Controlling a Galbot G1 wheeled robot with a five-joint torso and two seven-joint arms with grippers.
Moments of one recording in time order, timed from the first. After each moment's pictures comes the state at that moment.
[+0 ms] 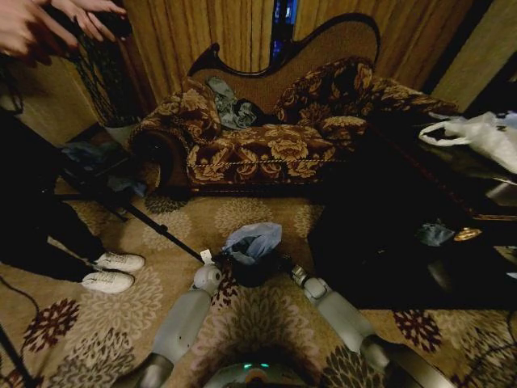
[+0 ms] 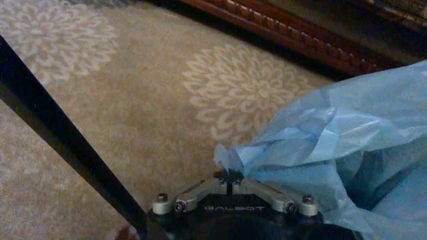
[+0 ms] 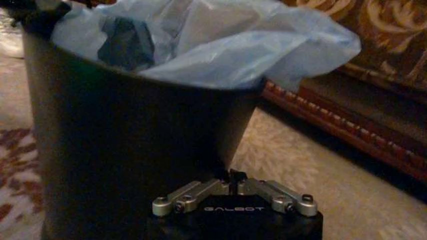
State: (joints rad) left arm 0.87 -1.34 -0.19 -1.31 -0.81 0.31 -0.38; right arm -0.66 1.25 -0.19 0.86 0.10 0.35 -0.14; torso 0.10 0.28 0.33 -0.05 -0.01
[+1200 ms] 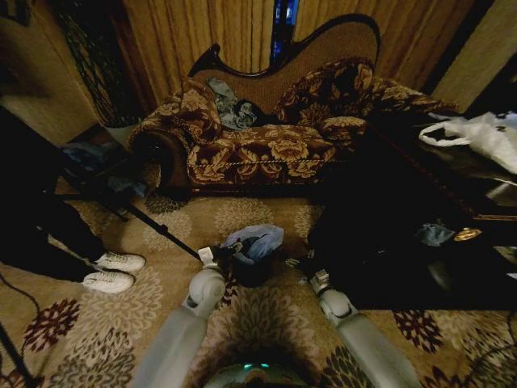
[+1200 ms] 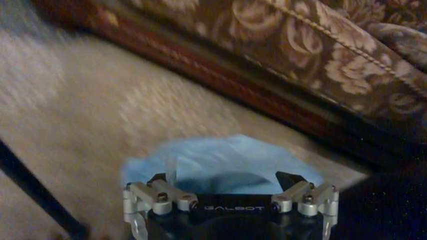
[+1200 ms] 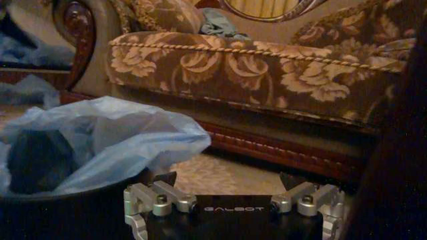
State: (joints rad) left arm 1.00 -1.33 -0.15 -1.91 -1.02 0.50 -0.67; right arm -1.00 1.13 0.11 1.36 0.27 0.26 0.01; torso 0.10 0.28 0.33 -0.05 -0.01
